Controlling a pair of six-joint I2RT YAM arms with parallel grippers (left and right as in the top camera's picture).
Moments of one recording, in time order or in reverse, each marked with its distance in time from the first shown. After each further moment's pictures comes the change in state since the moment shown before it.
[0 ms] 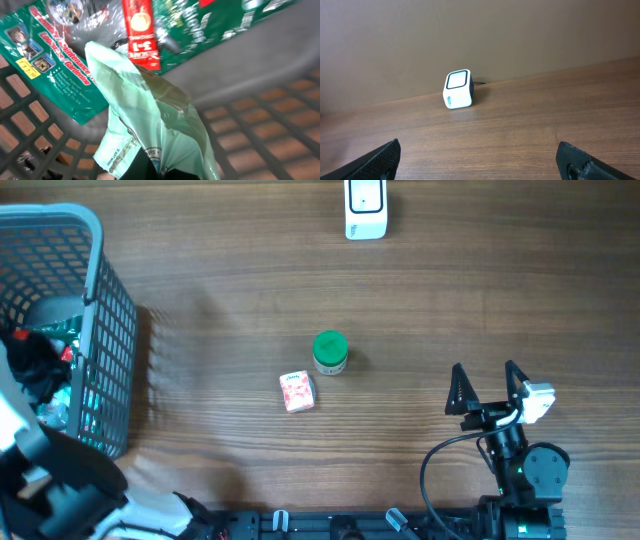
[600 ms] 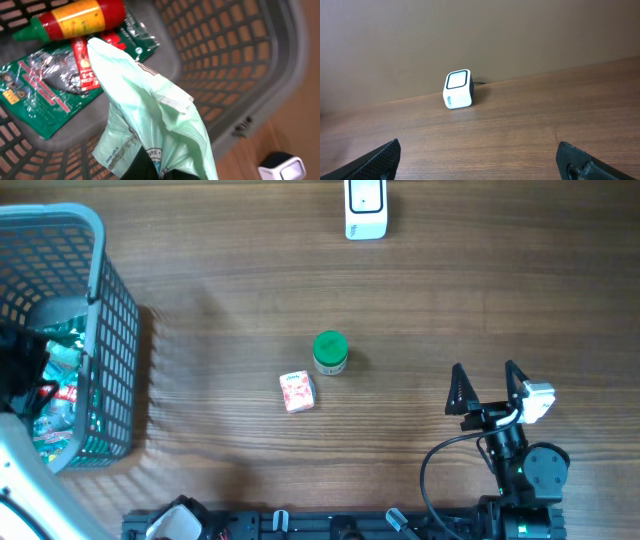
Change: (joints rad) left arm -0.002 -0.457 0.009 0.080 0.171 -0.003; right arm 0.000 0.000 0.000 0.000 0.000 0.000
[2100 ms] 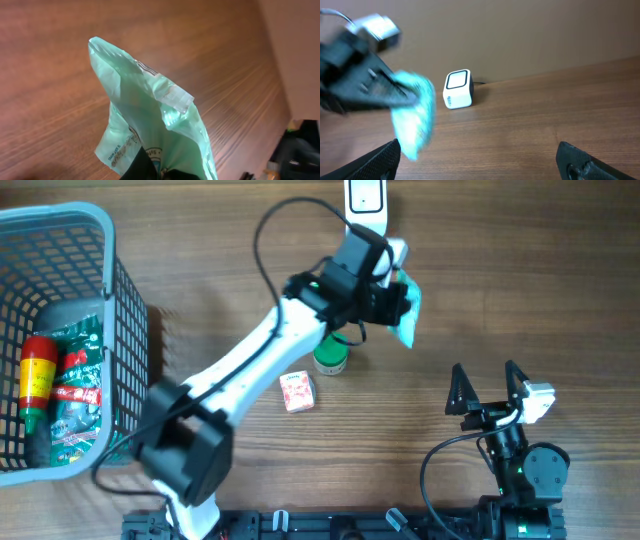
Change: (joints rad) left arm -1.385 0.637 0.000 0.727 0.199 0.048; right arm 0.000 0.000 0.000 0.000 0.000 0.000
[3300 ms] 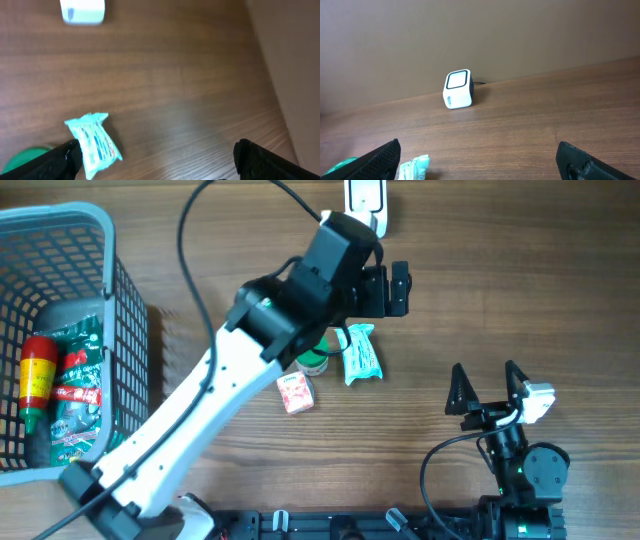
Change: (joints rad) left arm -0.045 -0.287 0.143 -0.302 -0.363 -0.143; right arm 0.000 0.000 0.000 0.000 0.000 0.000
